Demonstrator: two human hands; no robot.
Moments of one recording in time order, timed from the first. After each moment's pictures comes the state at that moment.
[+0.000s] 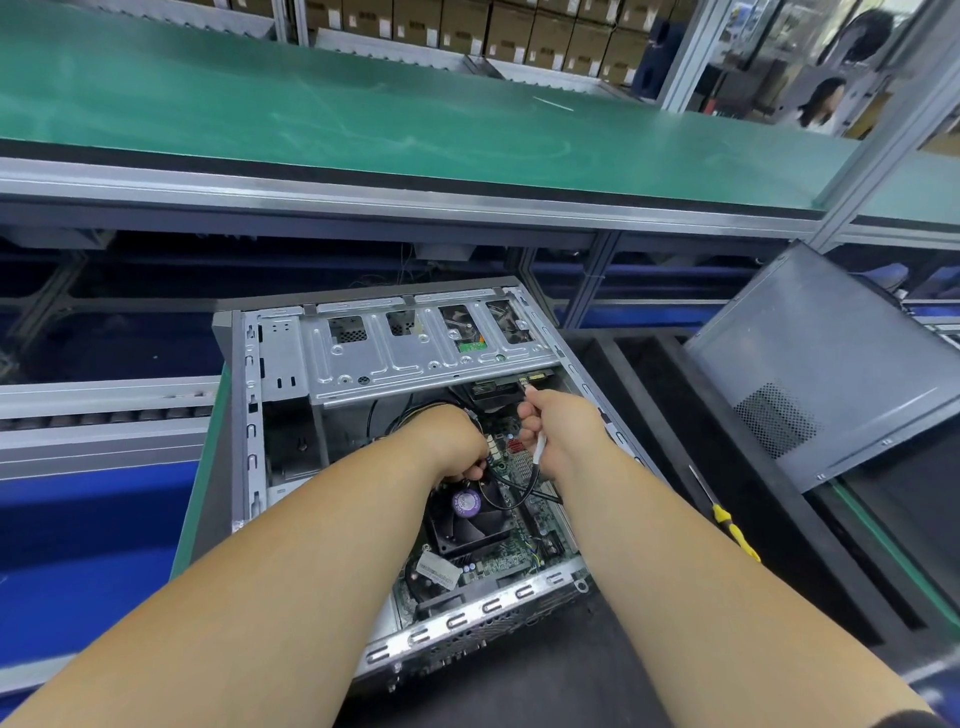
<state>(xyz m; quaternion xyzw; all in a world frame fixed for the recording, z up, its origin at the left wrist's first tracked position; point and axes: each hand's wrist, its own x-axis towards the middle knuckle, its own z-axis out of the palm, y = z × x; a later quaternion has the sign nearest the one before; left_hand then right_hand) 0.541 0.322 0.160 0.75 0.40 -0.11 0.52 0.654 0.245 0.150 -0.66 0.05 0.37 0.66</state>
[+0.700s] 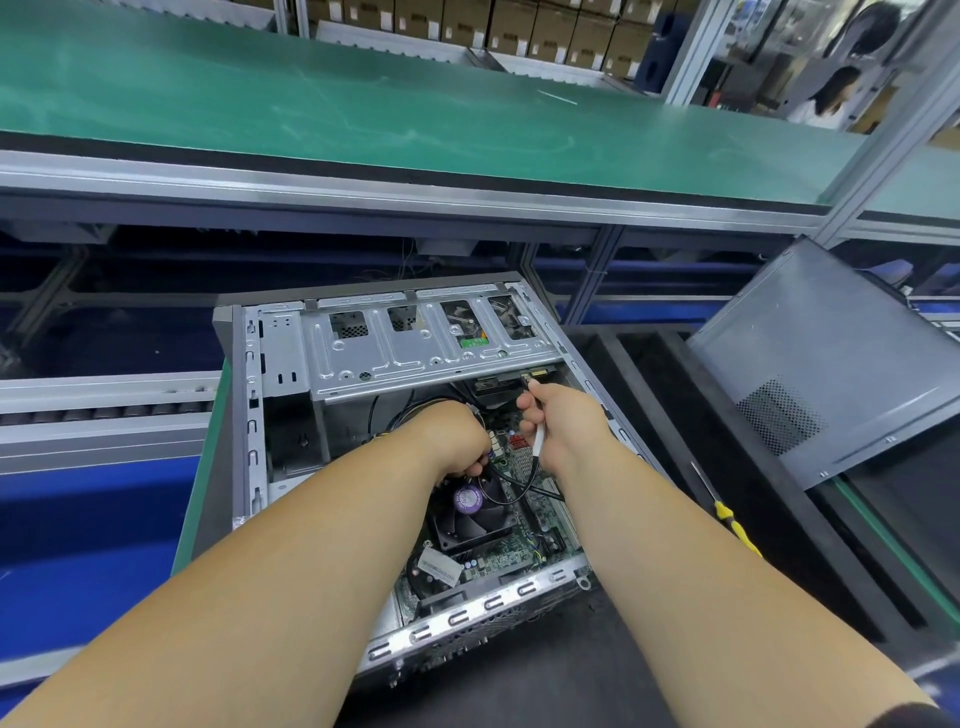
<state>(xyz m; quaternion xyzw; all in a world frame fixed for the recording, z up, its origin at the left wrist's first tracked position) 0.542 0.321 0.158 0.75 0.38 -0.10 0.53 0.650 0.244 0.157 -0.64 0.07 0.36 0.68</state>
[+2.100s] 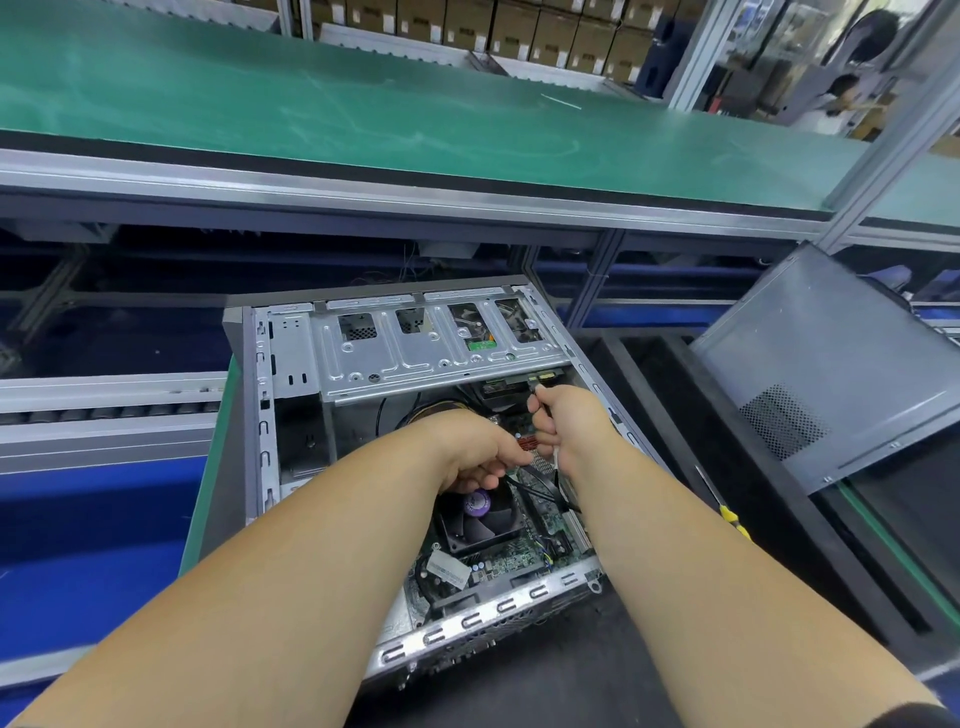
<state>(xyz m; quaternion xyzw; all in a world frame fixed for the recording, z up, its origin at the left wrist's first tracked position) 0.539 0.315 0.167 0.65 0.37 -0.15 0.64 0.656 0.242 0.157 -0.73 -0.02 0.41 0.55</state>
